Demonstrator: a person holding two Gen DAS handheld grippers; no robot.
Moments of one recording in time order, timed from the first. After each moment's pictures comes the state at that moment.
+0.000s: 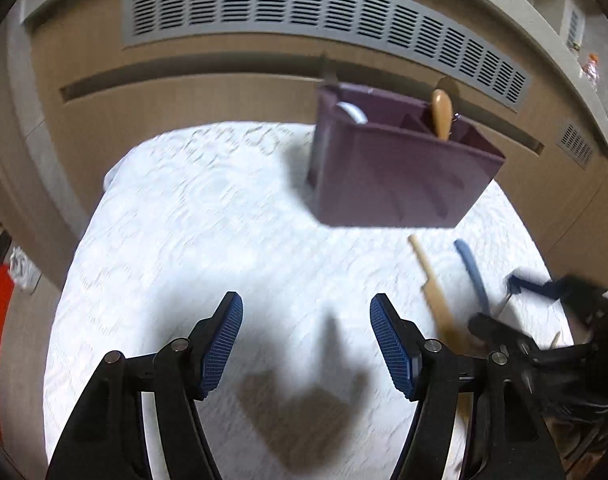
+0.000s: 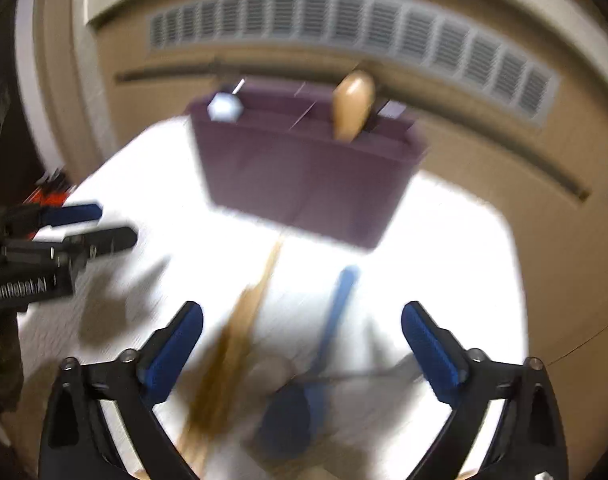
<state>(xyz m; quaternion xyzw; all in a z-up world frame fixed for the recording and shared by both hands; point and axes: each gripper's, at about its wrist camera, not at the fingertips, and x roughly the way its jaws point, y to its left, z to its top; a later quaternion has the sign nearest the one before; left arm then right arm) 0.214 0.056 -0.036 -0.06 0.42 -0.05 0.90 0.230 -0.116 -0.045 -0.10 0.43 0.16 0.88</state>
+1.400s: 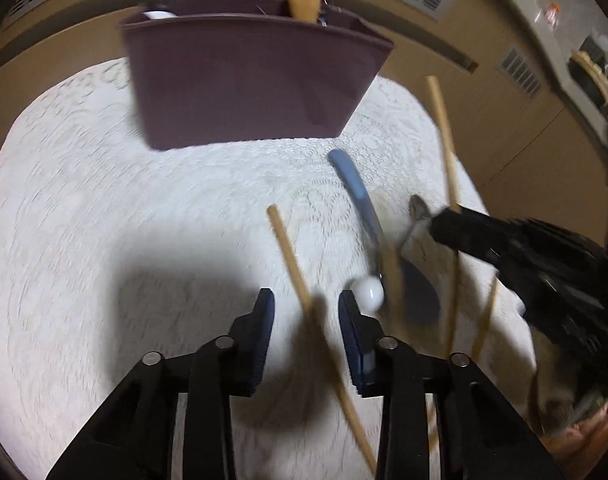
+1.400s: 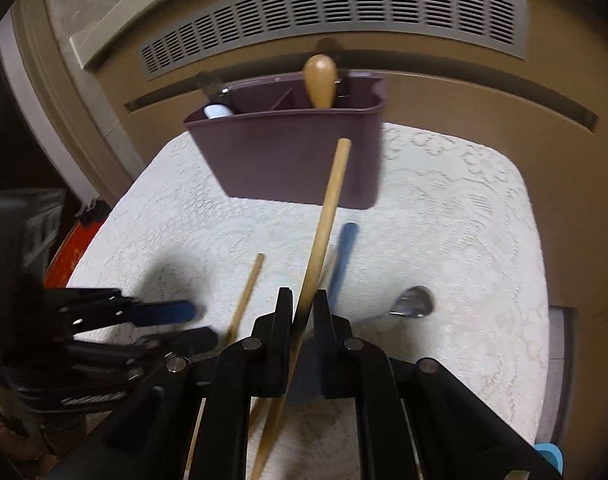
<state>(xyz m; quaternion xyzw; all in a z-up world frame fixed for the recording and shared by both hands) 0.231 -0.042 -0.056 -0.05 0.53 -0.18 0.82 0.220 -0.189 -0.022 0.01 0.44 0.20 0.88</state>
